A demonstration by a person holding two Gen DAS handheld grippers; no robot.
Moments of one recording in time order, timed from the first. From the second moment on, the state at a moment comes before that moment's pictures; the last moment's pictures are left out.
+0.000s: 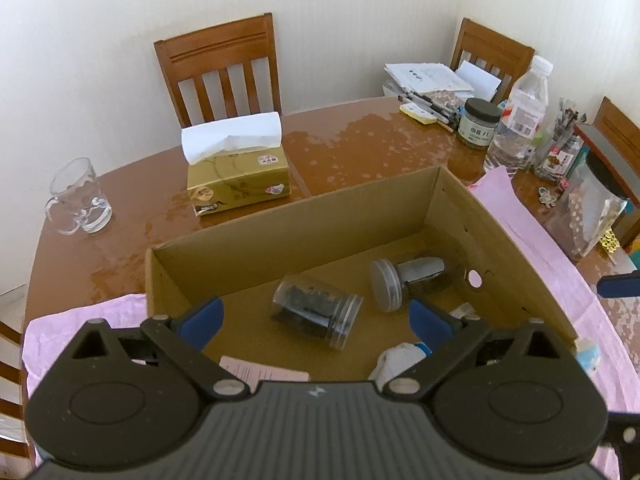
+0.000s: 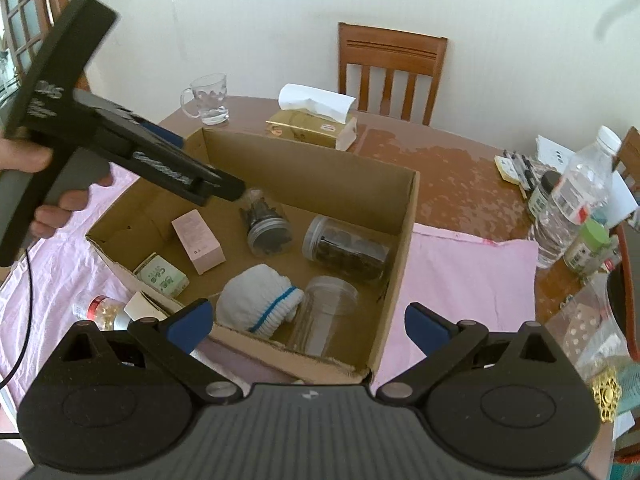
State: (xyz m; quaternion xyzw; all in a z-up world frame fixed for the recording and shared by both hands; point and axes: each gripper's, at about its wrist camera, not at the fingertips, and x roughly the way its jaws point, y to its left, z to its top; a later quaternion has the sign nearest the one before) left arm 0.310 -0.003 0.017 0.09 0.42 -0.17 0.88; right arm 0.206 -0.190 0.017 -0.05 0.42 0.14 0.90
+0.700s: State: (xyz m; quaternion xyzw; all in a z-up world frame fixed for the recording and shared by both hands) left arm 0.201 0.010 0.018 0.13 0.41 -0.18 0.89; right arm 0.140 -0.202 -0.020 -0.03 0.43 0.07 0.90
